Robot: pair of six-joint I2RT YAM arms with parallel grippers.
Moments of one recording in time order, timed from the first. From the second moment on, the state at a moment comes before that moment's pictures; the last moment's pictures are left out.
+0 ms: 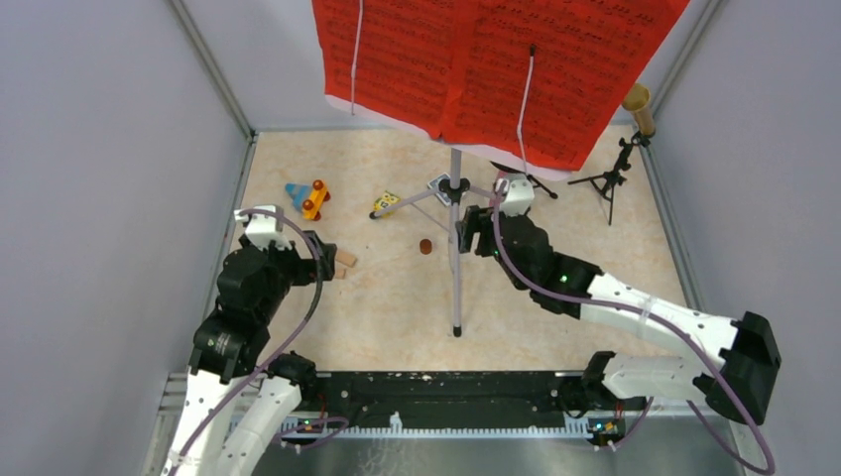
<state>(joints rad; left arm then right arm) -0.27 0.48 0.83 -0.65 -0.09 -0.28 0.96 1.16 0.91 -0.04 0.61 0.41</state>
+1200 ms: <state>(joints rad) -0.27 0.57 0.84 -0.53 -0.06 -0.30 0.96 0.62 0.60 -0.29 0.40 0.26</state>
